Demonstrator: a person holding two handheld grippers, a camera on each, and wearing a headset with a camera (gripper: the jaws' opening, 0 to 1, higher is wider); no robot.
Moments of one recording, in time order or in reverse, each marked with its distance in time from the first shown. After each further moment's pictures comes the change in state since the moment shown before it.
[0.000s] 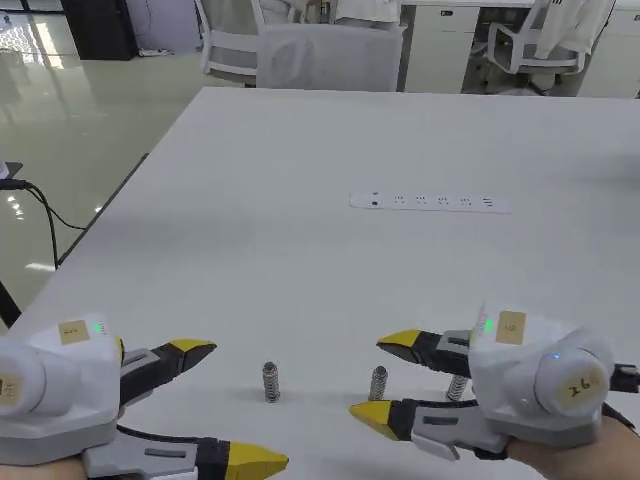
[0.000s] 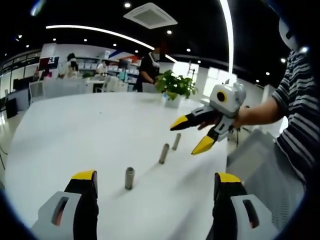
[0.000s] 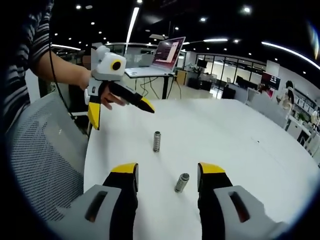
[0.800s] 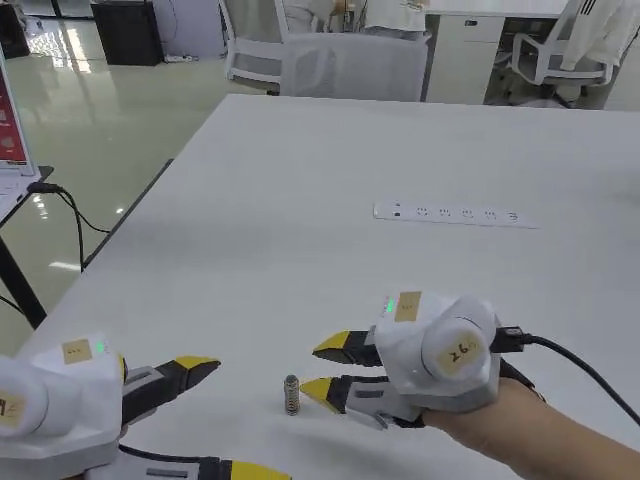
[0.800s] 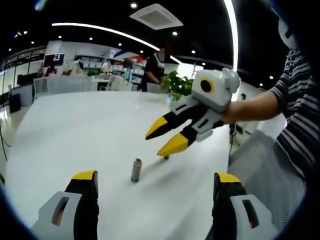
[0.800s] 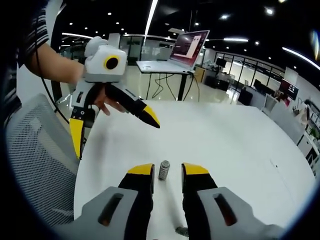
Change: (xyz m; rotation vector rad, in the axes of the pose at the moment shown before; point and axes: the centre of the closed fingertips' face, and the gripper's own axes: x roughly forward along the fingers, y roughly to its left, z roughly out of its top) left arm -0.010 0.010 -0.008 -0.029 -0.001 0.026; right arm 0.079 0.016 0.042 -0.094 0.042 0.131
